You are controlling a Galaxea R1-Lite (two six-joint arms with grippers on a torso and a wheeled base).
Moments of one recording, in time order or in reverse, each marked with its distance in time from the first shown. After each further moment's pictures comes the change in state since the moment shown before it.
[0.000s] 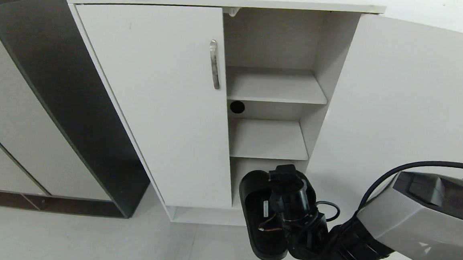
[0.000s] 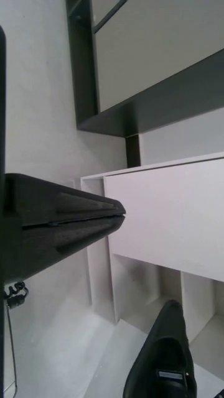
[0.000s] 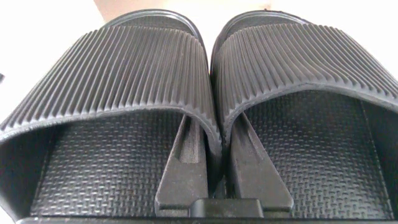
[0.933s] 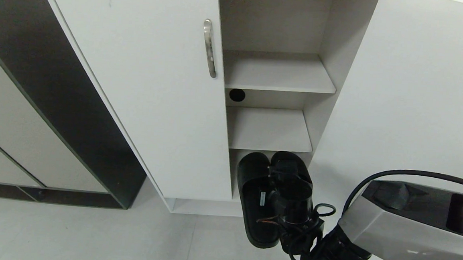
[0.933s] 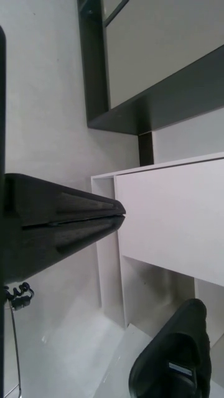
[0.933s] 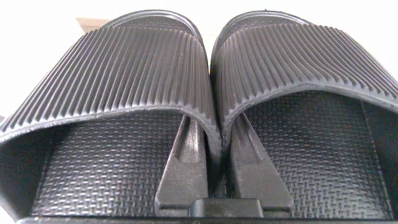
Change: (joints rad) left arm 0.001 0.000 0.000 0.000 0.000 -0.001; right arm -0.008 0.096 0.000 -0.381 -0.030 -0.126
